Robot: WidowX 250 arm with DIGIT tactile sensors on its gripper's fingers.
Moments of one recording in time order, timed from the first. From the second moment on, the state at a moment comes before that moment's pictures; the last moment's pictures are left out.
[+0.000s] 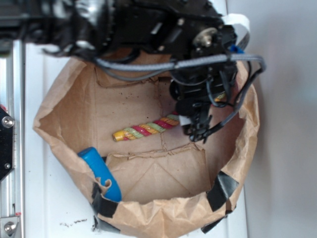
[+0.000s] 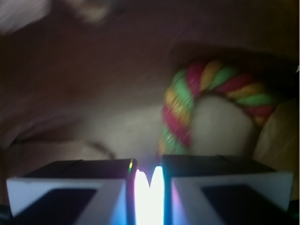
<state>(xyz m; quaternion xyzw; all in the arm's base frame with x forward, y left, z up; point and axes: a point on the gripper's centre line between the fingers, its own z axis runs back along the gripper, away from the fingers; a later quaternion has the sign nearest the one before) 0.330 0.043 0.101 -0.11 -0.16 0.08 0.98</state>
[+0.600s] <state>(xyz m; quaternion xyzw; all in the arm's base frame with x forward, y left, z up) 0.330 0.036 0.098 -0.09 -0.18 0.06 0.98</state>
